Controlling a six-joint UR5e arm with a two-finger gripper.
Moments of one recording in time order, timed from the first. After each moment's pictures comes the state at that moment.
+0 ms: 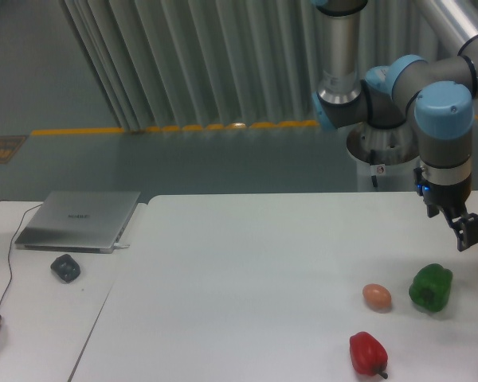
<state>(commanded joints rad) 2.44 -1.81 -1.51 -1.41 1.70 1.40</state>
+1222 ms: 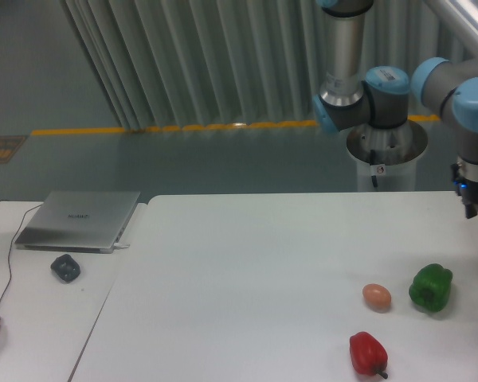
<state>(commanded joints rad) 2.58 -1.81 -1.54 -1.32 1.71 1.74</state>
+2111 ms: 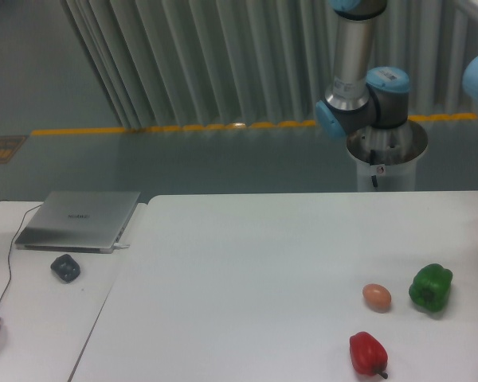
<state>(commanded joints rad) 2.76 -1.84 -1.55 -1.31 1.72 2.44</state>
